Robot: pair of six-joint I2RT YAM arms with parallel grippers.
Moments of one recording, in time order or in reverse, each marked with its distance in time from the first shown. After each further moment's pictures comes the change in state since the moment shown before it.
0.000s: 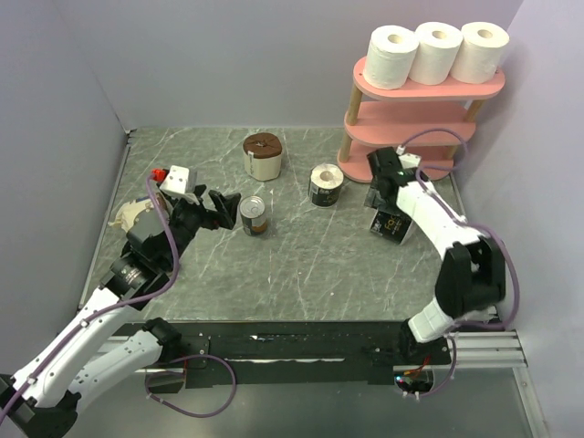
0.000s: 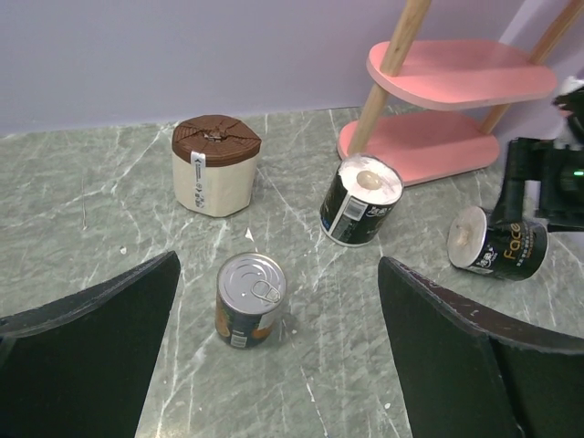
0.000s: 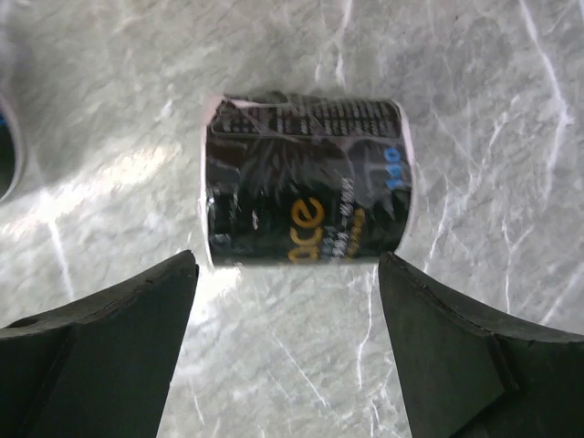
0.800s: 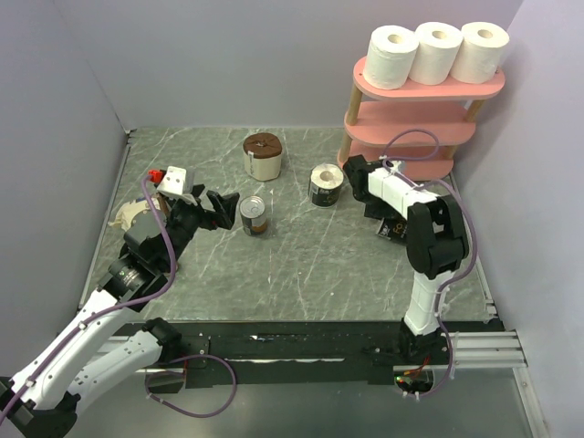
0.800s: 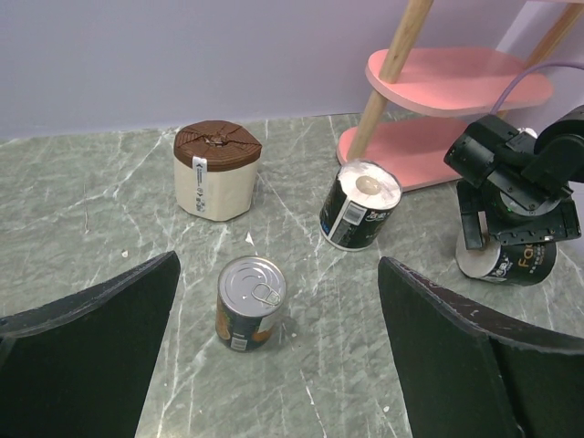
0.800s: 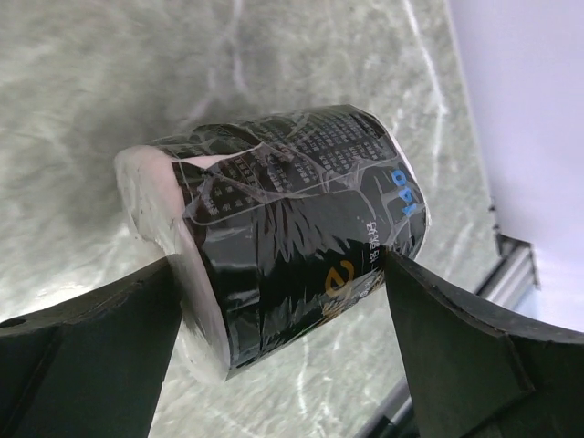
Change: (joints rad) left arm -0.001 -0.018 0.000 0.000 -0.006 0.000; right arm 0.068 0.393 0.204 -0.248 0.335 0.100
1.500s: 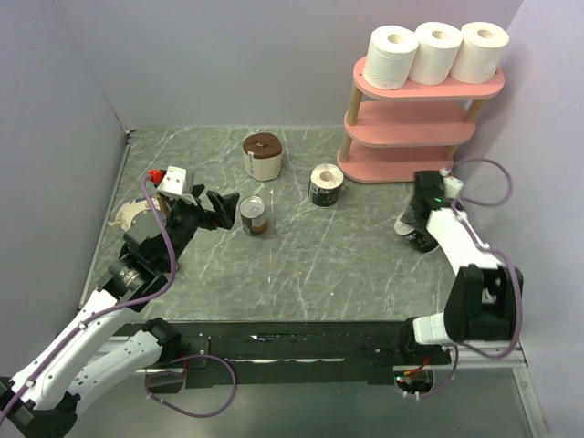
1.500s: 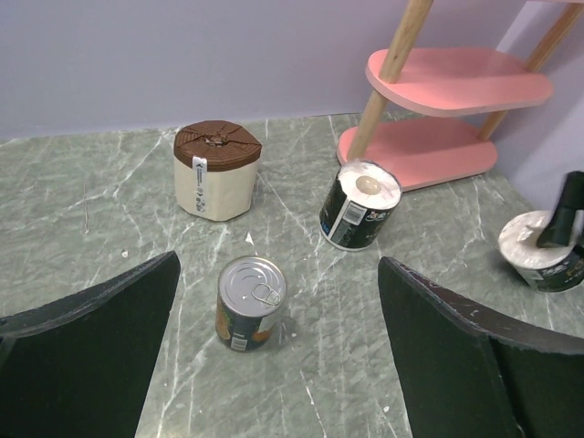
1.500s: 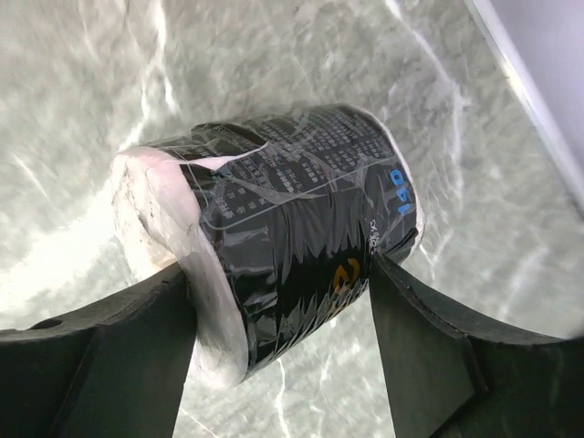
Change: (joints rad) left arm 0.000 0.000 0.000 0.000 0.000 0.000; right arm -0.310 -0.503 -0.466 0.431 -0.331 -0.195
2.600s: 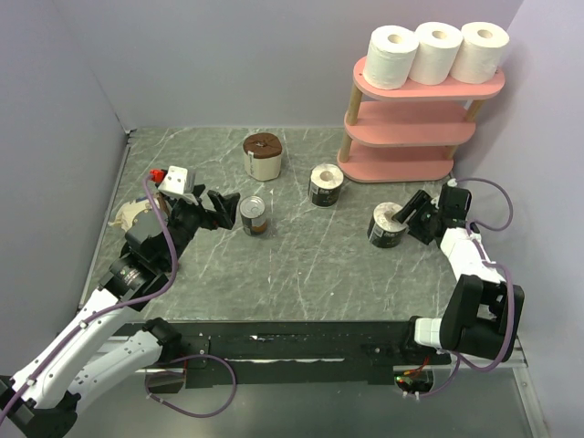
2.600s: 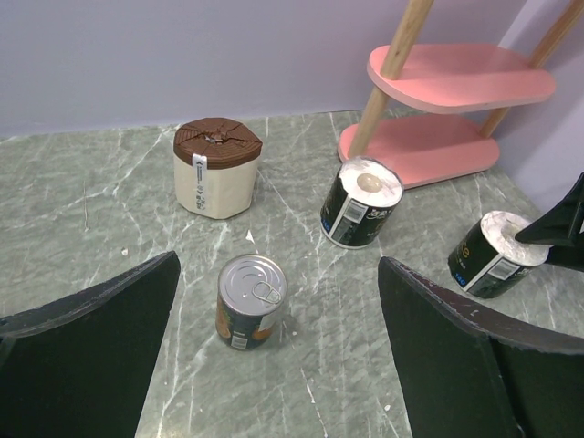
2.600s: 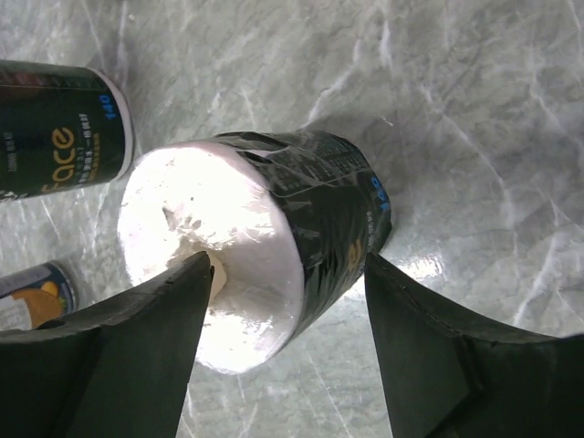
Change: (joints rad) left arm 0.000 0.007 0.000 0.000 0.000 0.000; right arm -0.246 -0.122 -0.212 0.317 -0.761 0.031
